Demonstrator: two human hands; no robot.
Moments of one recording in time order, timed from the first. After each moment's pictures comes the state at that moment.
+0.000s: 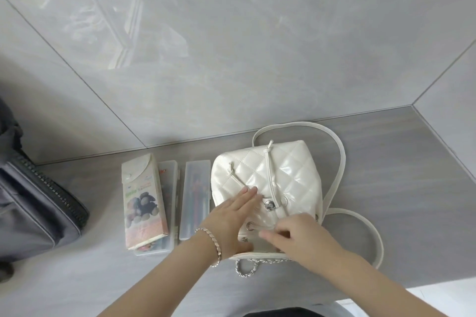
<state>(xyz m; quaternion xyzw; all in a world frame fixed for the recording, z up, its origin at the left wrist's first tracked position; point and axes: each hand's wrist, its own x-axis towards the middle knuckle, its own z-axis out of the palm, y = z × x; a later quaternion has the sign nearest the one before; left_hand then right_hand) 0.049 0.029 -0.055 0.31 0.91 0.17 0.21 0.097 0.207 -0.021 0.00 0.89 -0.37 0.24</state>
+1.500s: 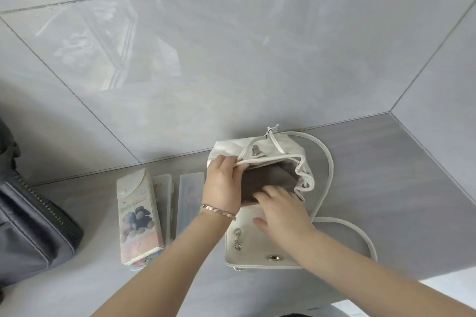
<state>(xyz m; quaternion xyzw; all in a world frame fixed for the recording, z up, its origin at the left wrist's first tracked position) 0.007 0.073 -0.010 0.09 0.91 0.38 -0.11 0.072 0.188 -0.009 -0.08 0.99 -0.12 0.06</state>
